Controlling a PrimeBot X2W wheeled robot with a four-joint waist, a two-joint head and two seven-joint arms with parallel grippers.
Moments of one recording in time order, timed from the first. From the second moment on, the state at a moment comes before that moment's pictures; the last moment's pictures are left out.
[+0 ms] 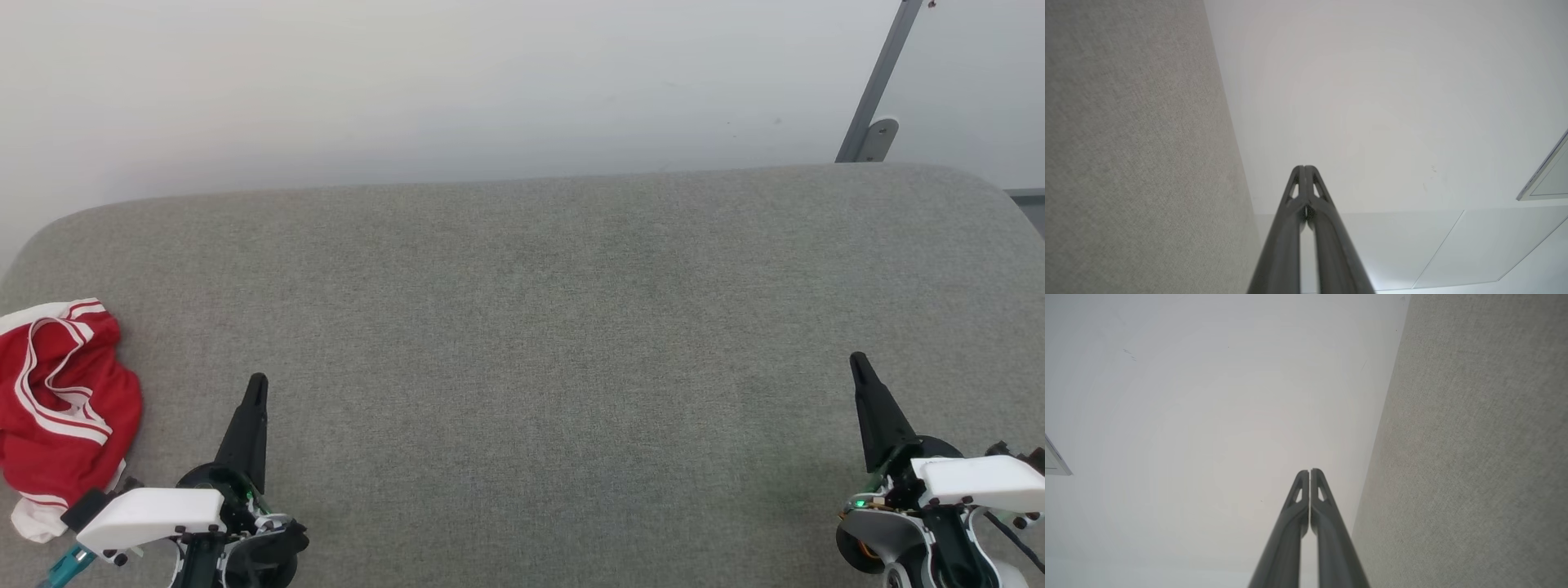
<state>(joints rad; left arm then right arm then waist) -0.10 0.05 0.11 0.25 -1.61 -0.13 0.12 -0.11 -0.05 -0.11 0.24 1.61 0.13 0.11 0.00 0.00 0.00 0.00</state>
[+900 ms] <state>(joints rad) -0.09 0.04 0.11 0.26 -1.61 -0.13 0.12 -0.09 -0.05 -0.11 0.26 1.61 0.13 0.11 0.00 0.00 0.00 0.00</state>
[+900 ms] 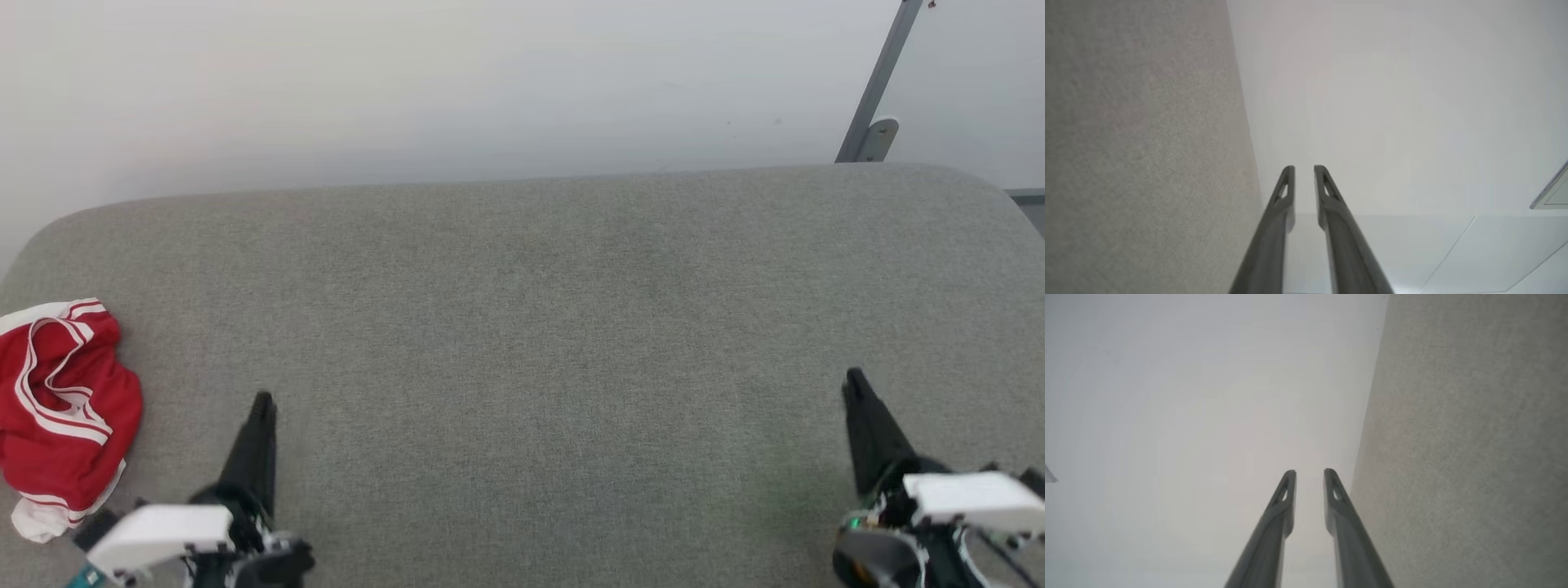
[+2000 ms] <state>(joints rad) -0.05 0.13 0.00 0.20 -1.11 0.00 -0.02 -0.08 -0.06 -0.04 0.26 1.08 0.13 0.06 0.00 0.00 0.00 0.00</state>
